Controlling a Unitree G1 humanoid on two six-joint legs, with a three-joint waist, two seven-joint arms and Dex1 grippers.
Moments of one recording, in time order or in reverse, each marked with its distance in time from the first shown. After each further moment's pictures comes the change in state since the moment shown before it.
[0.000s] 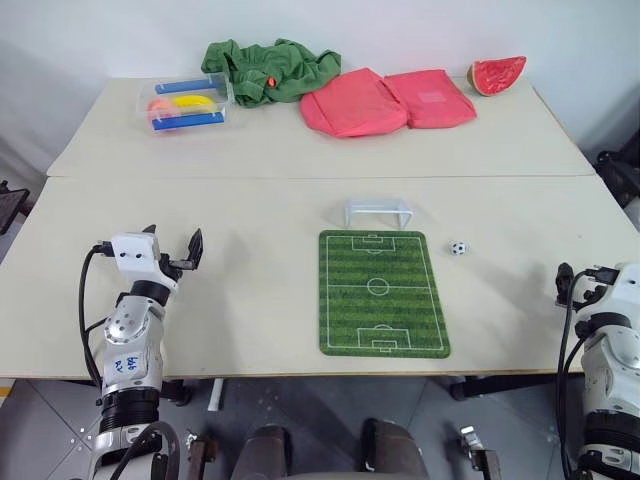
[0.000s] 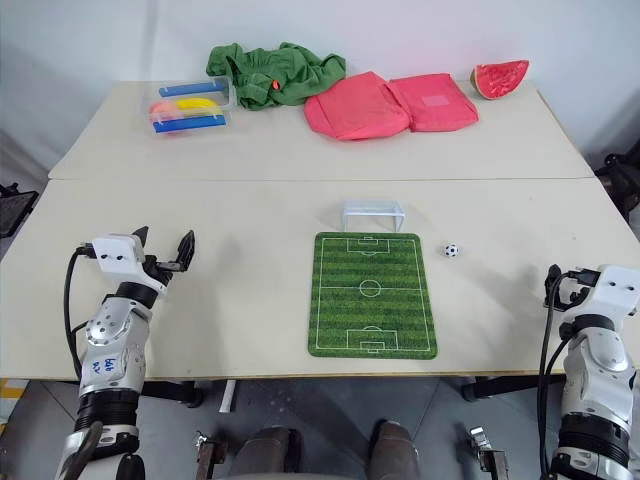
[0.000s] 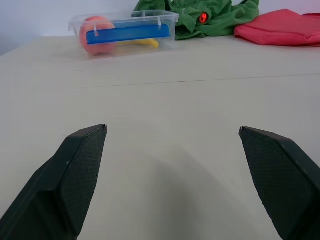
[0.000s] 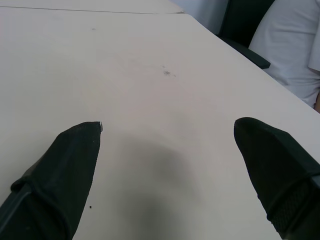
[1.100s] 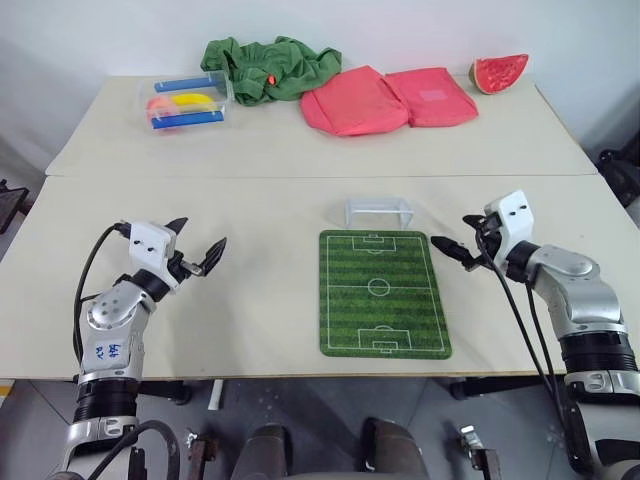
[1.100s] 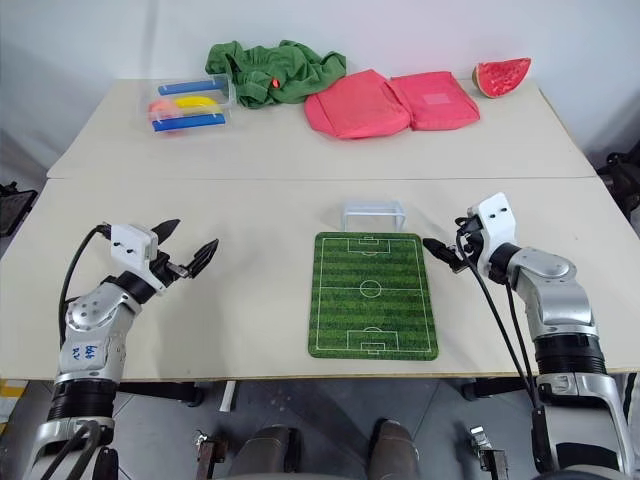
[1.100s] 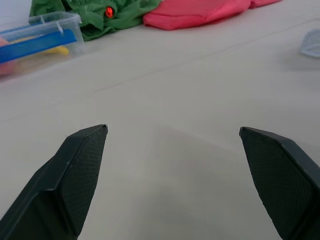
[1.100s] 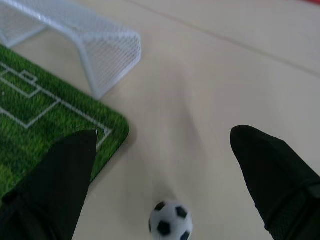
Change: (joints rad) left arm 0.003 0.144 -0.079 -0.028 -0.020 0.055 -0.315; right arm -0.339 -0.120 0.442 -0.029 -0.013 0.302 0.587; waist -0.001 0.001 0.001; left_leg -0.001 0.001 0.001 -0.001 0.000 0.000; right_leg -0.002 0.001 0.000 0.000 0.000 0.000
